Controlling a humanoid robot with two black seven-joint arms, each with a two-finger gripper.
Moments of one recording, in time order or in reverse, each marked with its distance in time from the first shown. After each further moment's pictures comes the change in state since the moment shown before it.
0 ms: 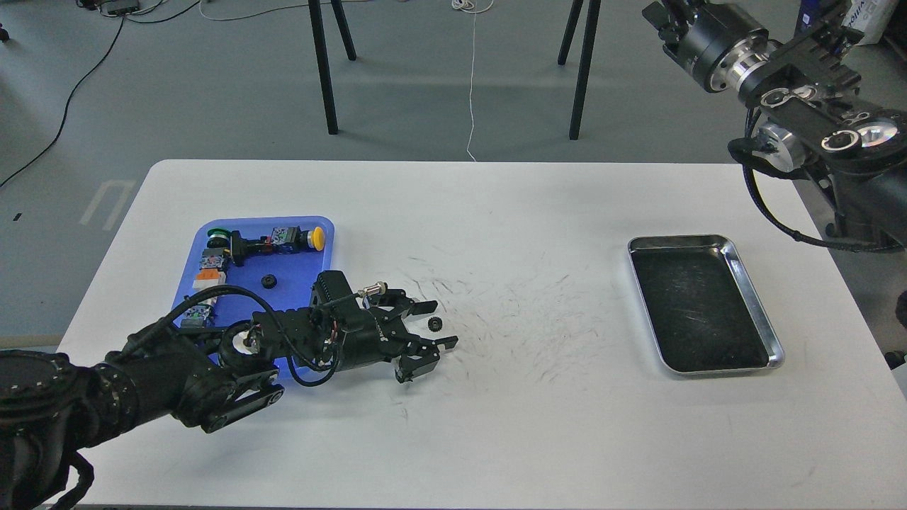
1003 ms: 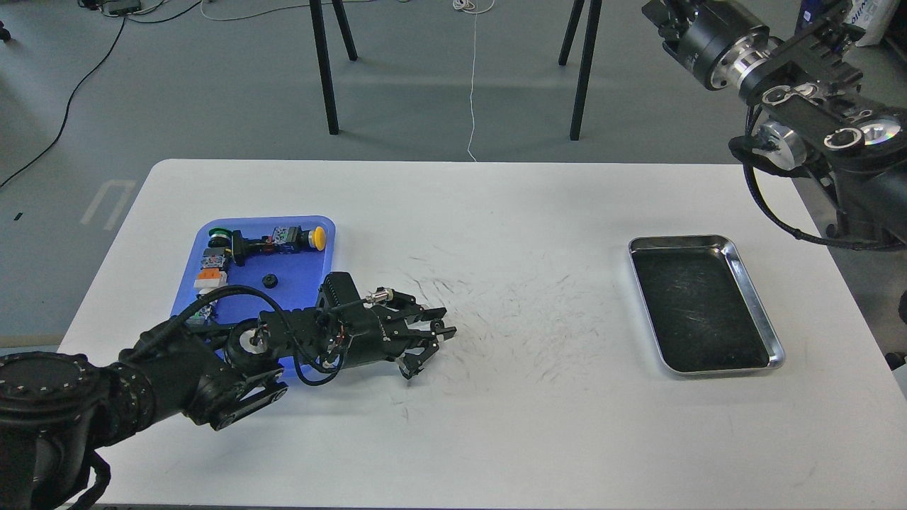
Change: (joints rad) left arm 0.003 -0.045 0.005 0.093 0.057 0.017 -0.001; right arm 0.006 -0.006 0.000 0.011 0.006 0.000 0.000
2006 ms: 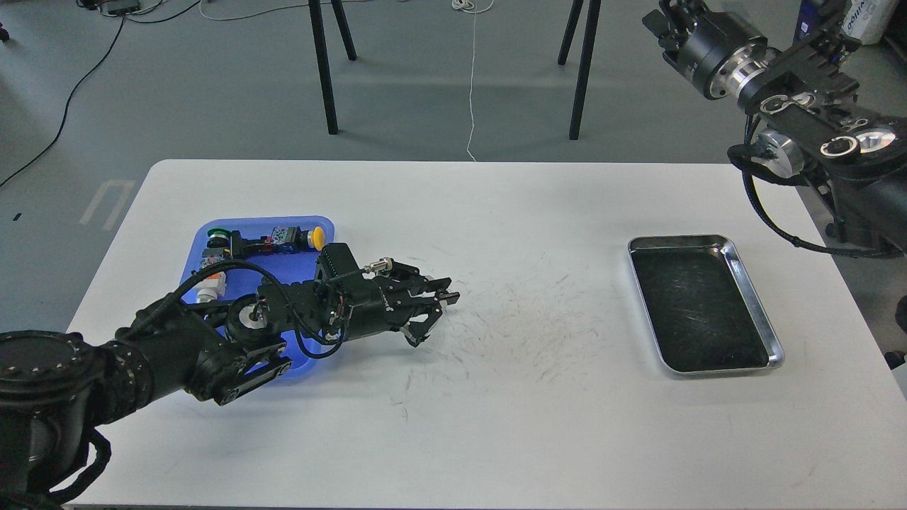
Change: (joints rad) left arm -0.079 0.012 -0.006 -0.015 -0.071 0.022 0.000; right arm -0.020 0.003 0.000 -0.007 0.003 0.000 0.000
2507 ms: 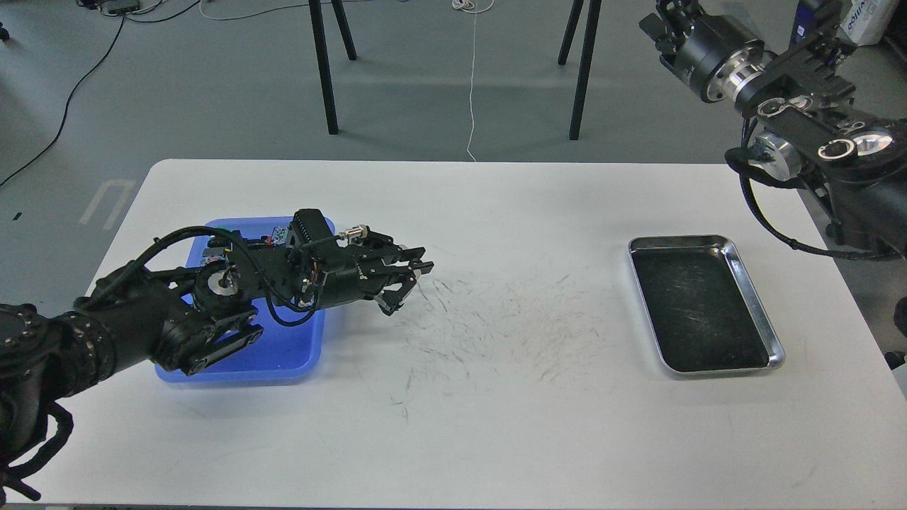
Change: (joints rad) left arm -0.077 0.134 0.005 -0.097 0.001 -0.075 0.000; right arm -0.006 0.003 0.000 0.006 0.000 0.000 0.000
